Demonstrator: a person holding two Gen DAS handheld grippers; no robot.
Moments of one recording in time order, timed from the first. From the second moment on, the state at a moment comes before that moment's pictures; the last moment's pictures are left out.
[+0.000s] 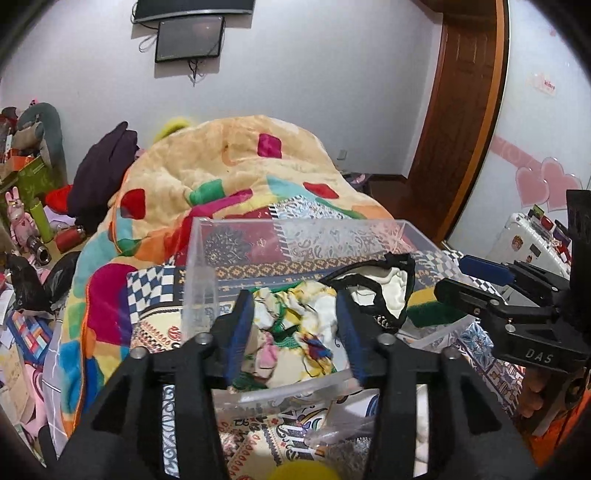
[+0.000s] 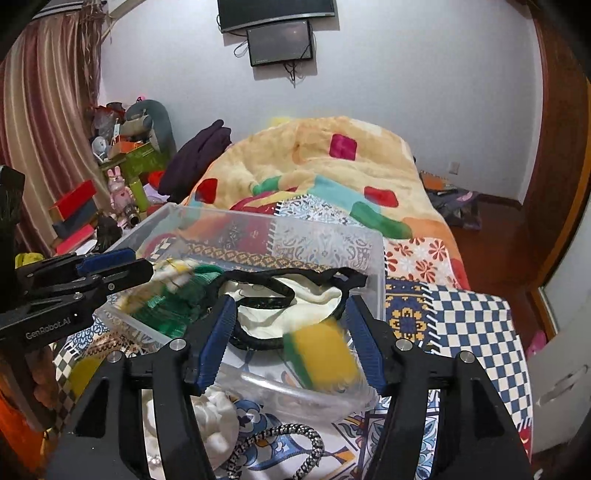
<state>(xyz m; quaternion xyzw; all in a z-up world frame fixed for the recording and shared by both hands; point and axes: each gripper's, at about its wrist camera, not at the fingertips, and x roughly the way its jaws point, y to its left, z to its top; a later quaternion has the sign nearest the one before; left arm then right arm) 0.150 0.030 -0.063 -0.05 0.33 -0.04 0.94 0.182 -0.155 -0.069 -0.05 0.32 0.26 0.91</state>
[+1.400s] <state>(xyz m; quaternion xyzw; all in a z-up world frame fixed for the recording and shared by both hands) 0.055 0.028 -0.111 -0.06 0.39 -0.05 0.92 0.119 -0.139 -0.119 -0.03 0.39 0.33 0.86</state>
